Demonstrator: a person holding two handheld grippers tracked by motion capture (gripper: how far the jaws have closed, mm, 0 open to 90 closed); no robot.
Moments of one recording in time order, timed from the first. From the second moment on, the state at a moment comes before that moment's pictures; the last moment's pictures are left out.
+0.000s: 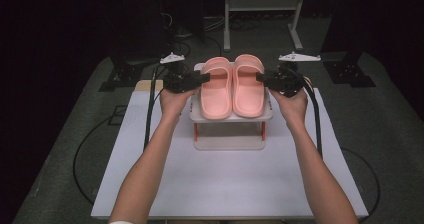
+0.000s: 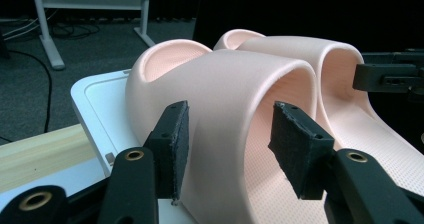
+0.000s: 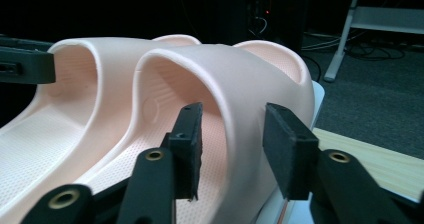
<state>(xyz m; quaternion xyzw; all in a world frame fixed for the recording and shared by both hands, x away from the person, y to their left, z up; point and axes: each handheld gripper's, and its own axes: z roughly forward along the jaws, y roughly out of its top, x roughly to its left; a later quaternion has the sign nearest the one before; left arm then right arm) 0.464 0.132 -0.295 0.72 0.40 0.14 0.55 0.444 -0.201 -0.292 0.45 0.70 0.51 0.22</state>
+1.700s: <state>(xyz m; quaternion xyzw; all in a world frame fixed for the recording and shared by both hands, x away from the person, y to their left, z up) 0.413 0.162 -0.301 0.71 0.37 0.13 0.59 0.406 -0.227 -0.292 0.41 0.72 0.54 0.16</state>
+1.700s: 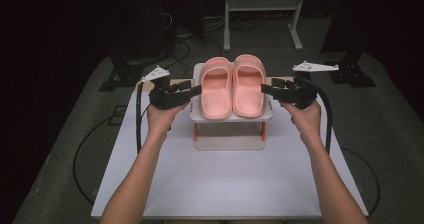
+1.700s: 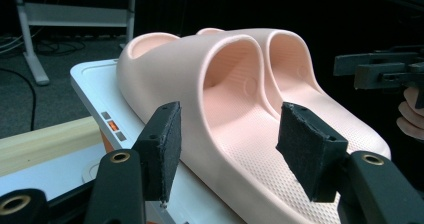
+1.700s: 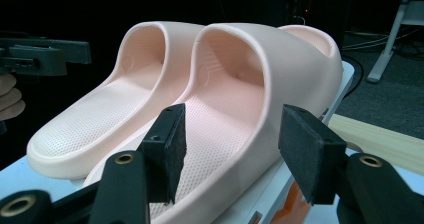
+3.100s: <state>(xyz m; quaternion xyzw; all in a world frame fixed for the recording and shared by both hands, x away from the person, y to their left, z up) 0.376 0.166 -0.310 0.70 0.34 0.12 0.61 0.370 -0.254 -0.313 0.40 0.70 0.57 0.15</state>
